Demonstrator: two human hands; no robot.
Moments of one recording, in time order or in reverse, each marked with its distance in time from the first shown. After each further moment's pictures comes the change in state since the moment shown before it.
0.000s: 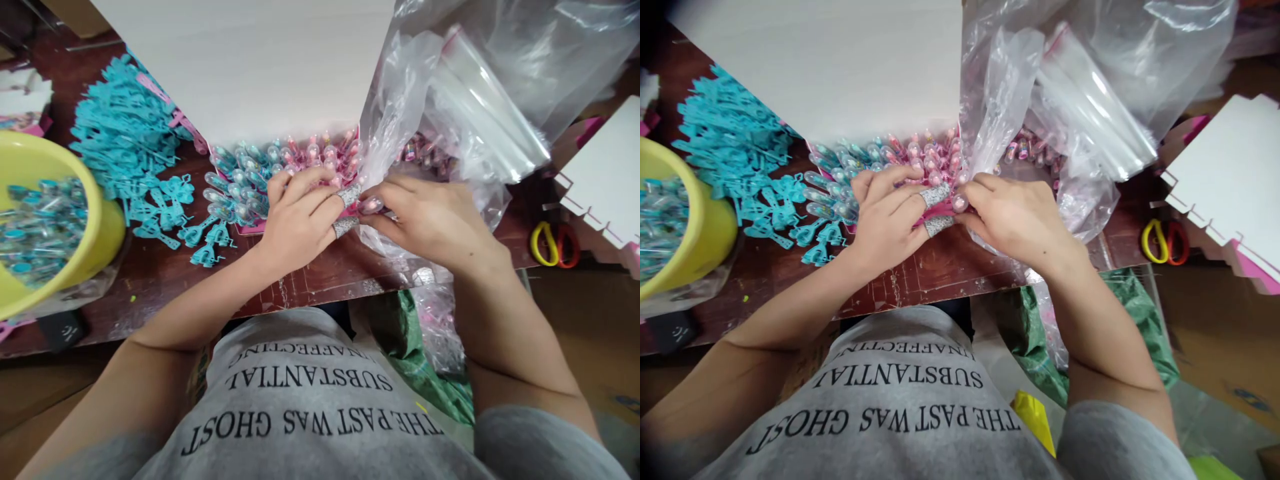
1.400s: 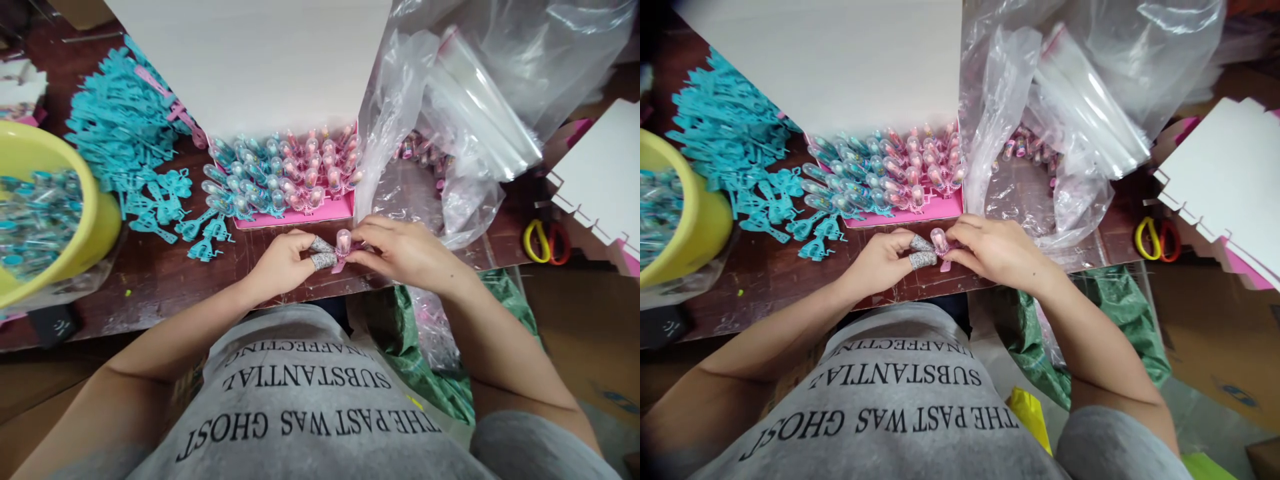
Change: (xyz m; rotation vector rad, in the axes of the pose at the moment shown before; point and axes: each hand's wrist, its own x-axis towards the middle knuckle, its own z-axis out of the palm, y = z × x) left_hand -0.057 0.013 0.002 -0.603 -0.297 -0.399; right_hand -0.033 -0.016 0.026 0.394 -0.150 -0.133
